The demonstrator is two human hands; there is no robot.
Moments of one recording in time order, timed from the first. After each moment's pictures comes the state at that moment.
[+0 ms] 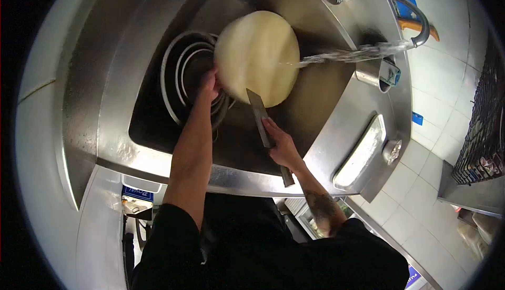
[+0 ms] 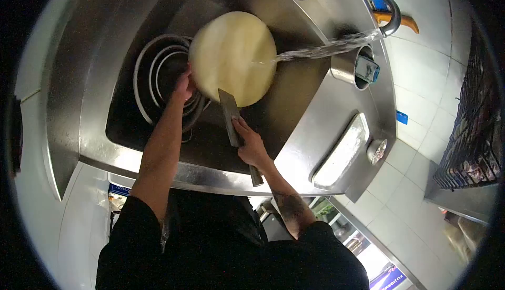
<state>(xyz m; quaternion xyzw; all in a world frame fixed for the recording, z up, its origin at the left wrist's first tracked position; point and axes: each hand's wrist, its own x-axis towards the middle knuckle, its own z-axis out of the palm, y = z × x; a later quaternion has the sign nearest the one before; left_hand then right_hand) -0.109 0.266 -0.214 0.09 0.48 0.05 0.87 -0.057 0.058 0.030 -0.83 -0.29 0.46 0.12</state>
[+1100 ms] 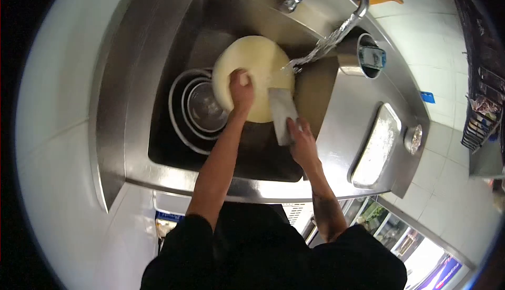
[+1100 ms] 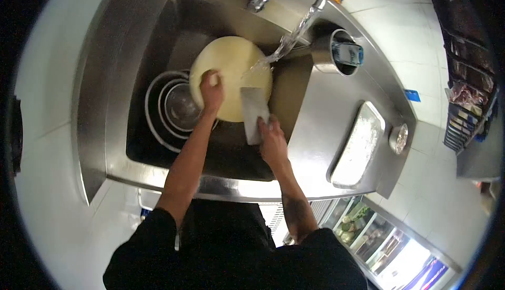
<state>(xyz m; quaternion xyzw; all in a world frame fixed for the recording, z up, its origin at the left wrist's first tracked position) -0.022 0.232 -0.078 0.71 0.35 0.30 0.53 -0.039 0.029 0.091 -0.93 -0.25 0.25 0.05</state>
